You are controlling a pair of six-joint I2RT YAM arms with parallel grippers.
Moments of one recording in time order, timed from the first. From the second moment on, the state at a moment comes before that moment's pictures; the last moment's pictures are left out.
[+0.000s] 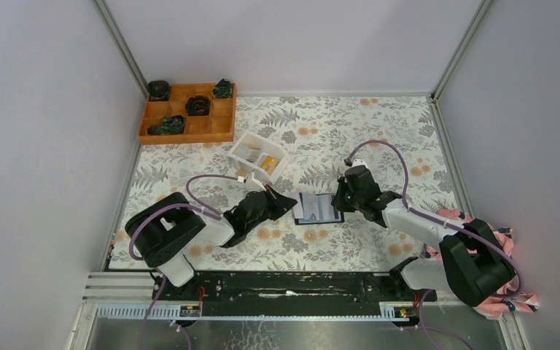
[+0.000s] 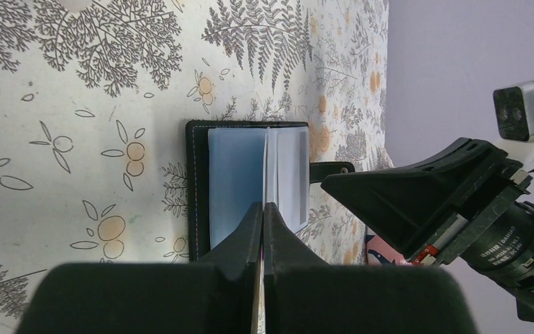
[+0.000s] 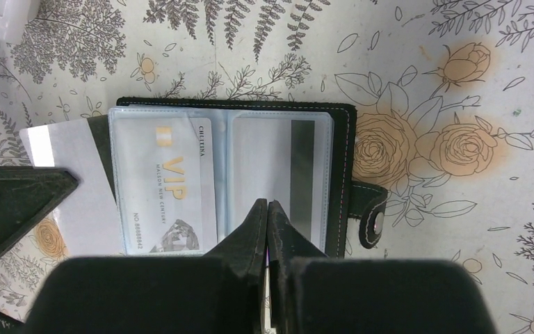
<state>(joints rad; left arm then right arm) -0.83 1.64 0.40 0.86 -0.15 -1.22 0.53 1.29 0.57 -0.11 0.02 0.55</state>
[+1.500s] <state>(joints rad) -0.96 1.72 0.55 0.82 -0.21 -1.21 0.50 1.23 0.56 -0.15 -0.02 0.55</state>
